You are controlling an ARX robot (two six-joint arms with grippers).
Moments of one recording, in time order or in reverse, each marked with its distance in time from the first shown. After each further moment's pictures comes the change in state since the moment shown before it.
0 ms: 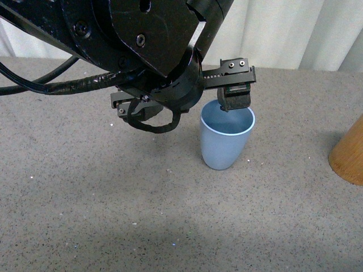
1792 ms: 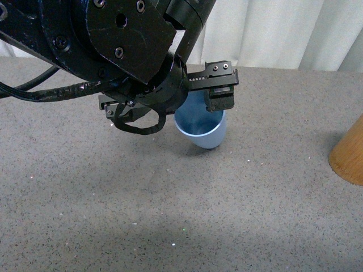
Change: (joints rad) left arm 0.029 0.009 -0.031 0.044 -0.014 0.025; right arm 0.000 0.000 0.000 0.000 0.000 0.000
